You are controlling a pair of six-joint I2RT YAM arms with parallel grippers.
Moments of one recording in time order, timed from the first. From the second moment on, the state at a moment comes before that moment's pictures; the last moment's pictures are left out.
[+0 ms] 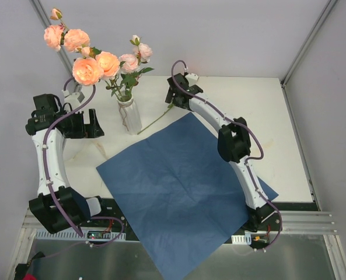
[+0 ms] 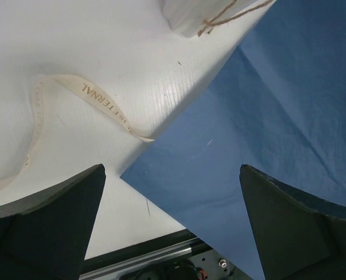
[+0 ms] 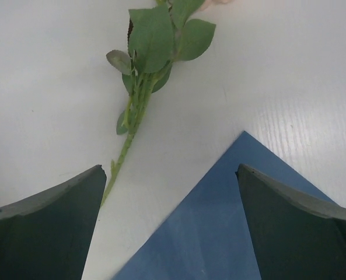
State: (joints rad) left arm 0.39 1.23 1.28 -1.05 0.58 0.24; right arm 0.62 2.43 2.28 -0.75 0.44 0.78
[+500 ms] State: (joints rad) left arm 0.39 1.28 1.18 -1.01 0.58 0.28; right arm 0.75 2.49 2.30 -0.47 0.21 0.43
